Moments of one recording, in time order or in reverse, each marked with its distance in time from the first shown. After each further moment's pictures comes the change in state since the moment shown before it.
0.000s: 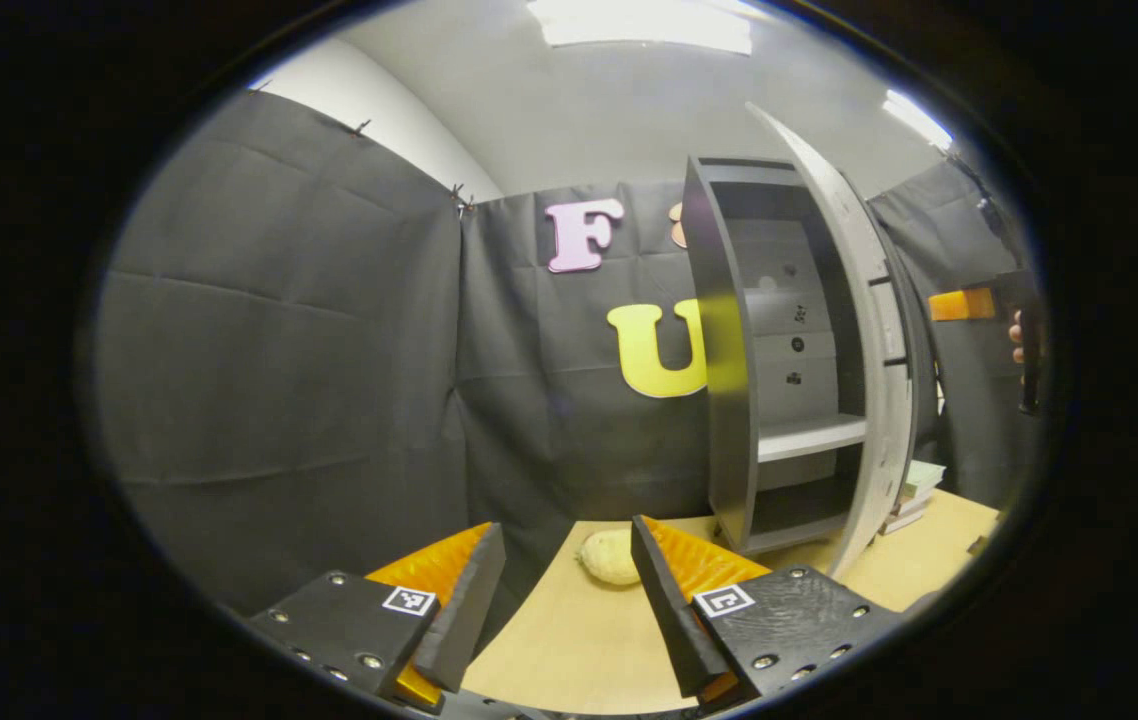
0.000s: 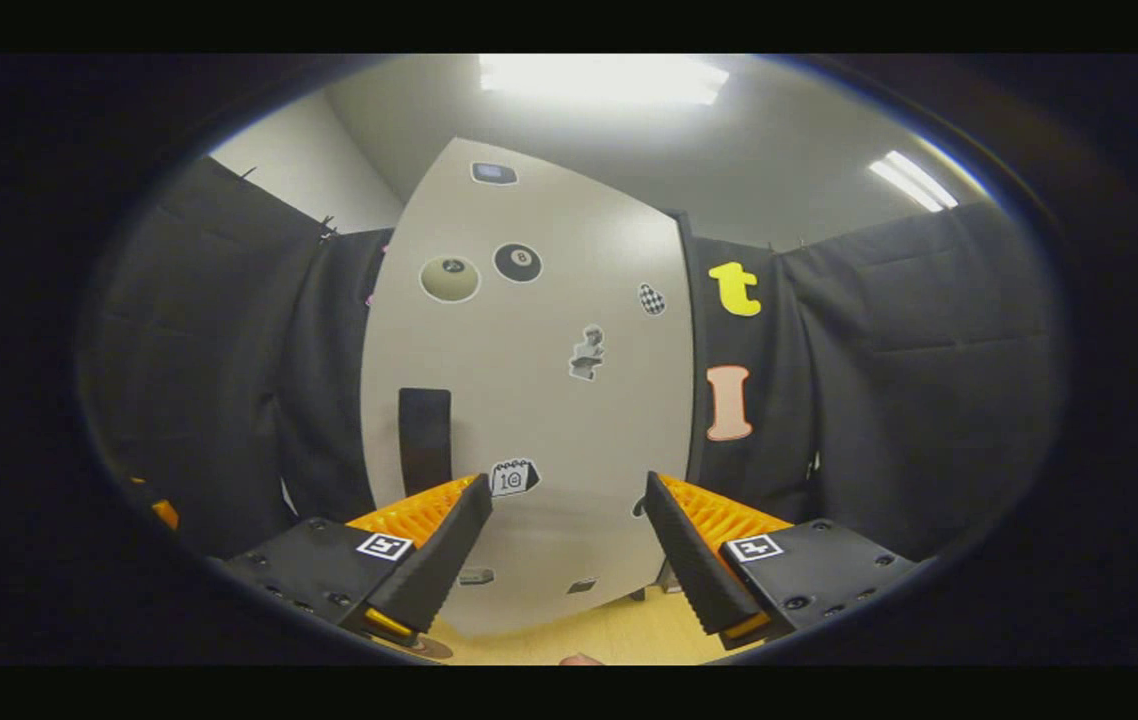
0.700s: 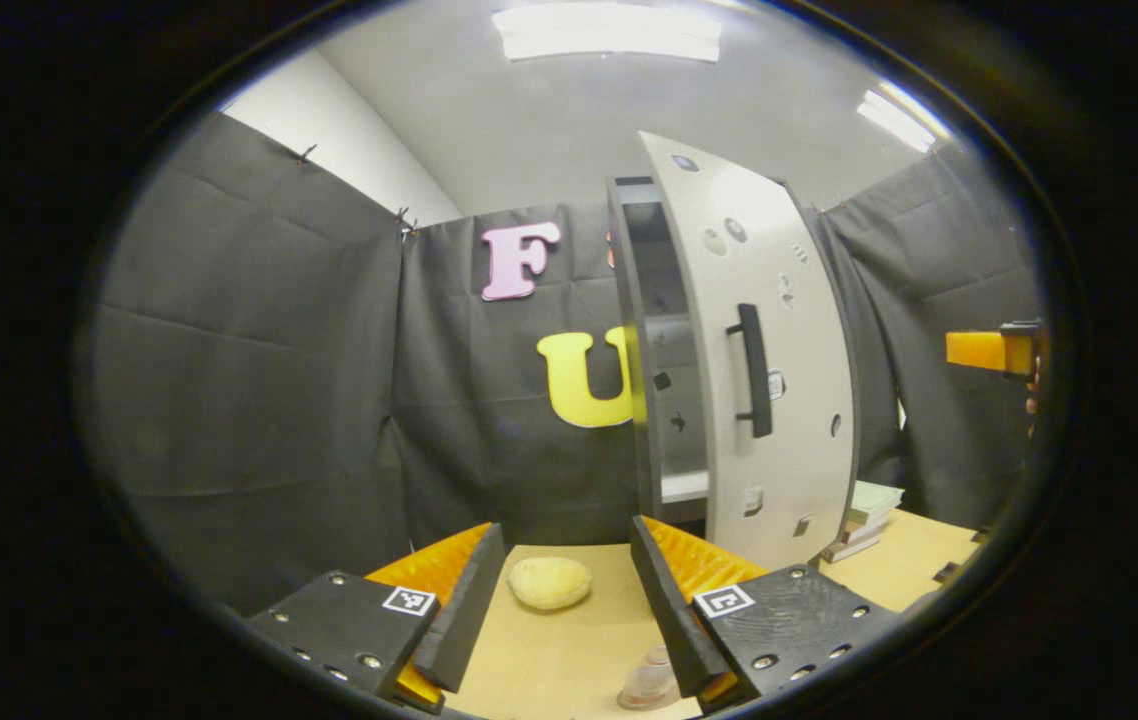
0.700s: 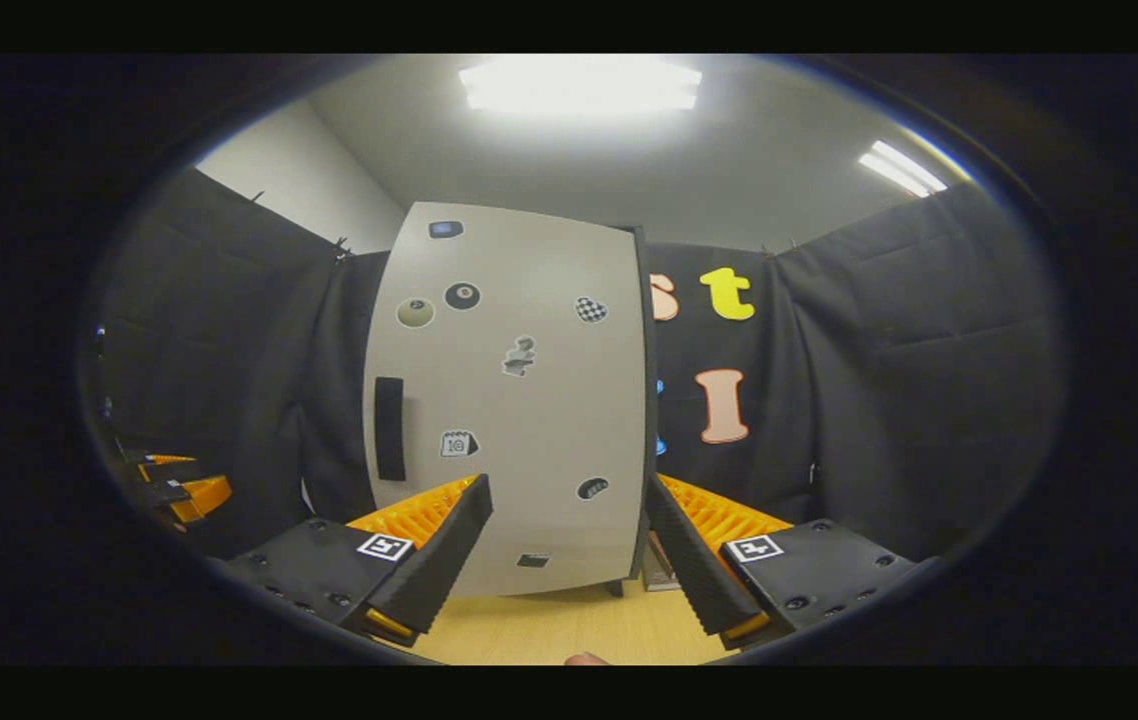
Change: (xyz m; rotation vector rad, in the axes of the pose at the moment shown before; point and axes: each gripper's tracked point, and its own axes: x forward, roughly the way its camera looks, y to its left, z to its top) left arm 0.001 -0.152 0.062 0.028 -0.063 -0.094; right arm -0.053 -0.100 -0.017 0.044 -0.038 0.059
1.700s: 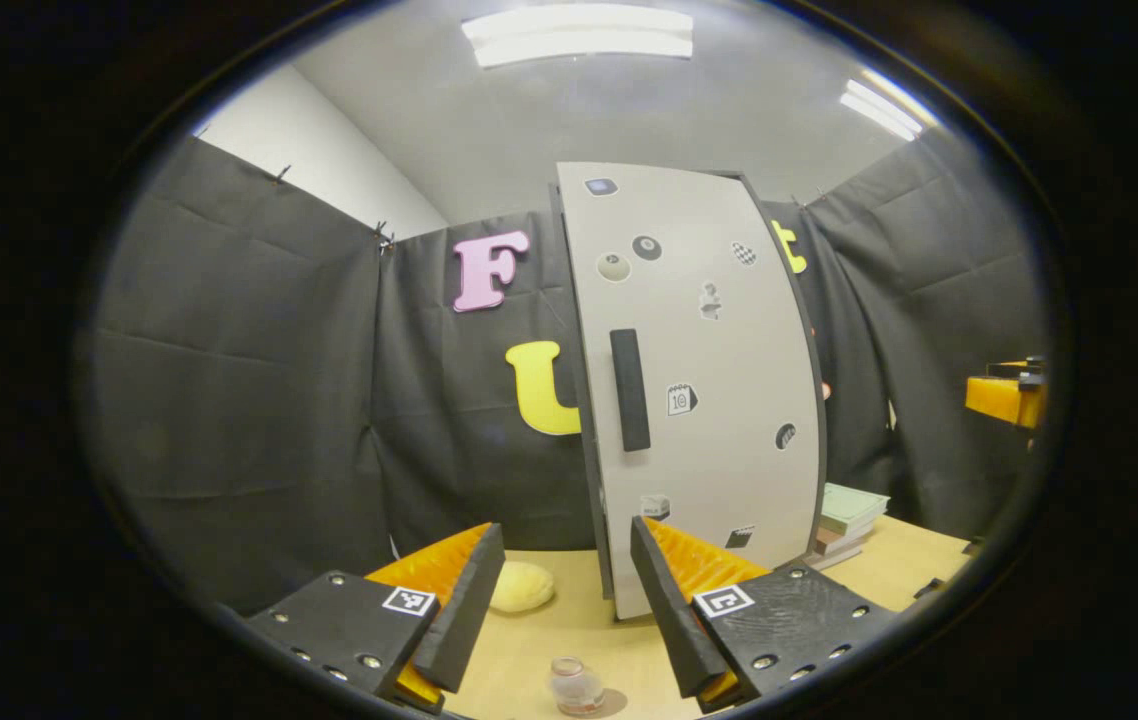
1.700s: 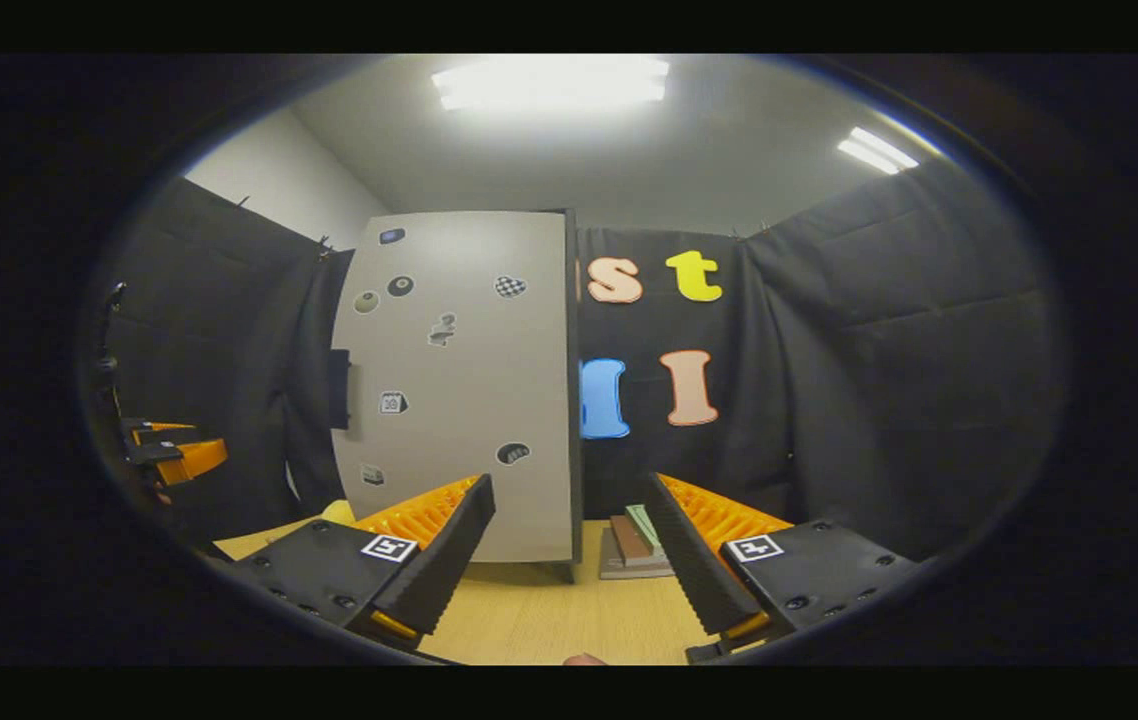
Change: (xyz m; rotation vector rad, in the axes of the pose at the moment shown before) left arm -0.004 -0.095 0.009 0.021 -0.003 0.011; right arm -0.018 -0.086 -0.045 -0.013 0.016 -0.006
